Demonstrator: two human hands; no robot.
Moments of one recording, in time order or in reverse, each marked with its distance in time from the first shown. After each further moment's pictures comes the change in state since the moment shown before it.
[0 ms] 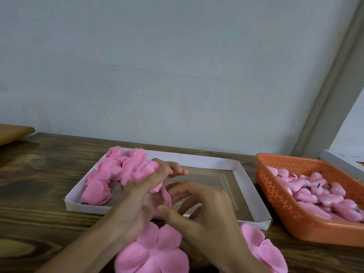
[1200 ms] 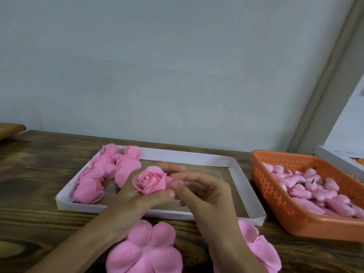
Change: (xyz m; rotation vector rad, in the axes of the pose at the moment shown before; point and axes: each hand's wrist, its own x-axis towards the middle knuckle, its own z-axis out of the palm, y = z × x) left_hand -0.001 -0.008 -0.011 0.375 -0.036 0.071; right_hand 0.006 0.006 0.001 0.725 0.144 0.166
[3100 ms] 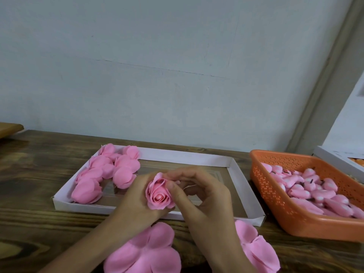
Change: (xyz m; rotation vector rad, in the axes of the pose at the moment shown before) left_hand 0.006 -0.002 0.012 0.413 0.030 0.180; right_hand -0.004 0.005 0.001 -0.342 0.035 -0.254
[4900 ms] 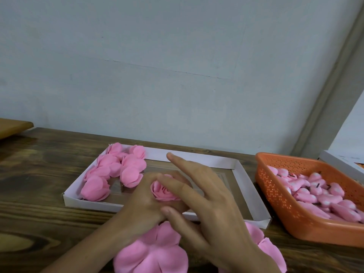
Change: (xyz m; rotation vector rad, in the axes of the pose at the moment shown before) left_hand -0.014 0.018 -0.001 -0.059 0.123 -0.420; right_hand 0.006 -0.006 -0.013 -0.587 -0.259 -0.560
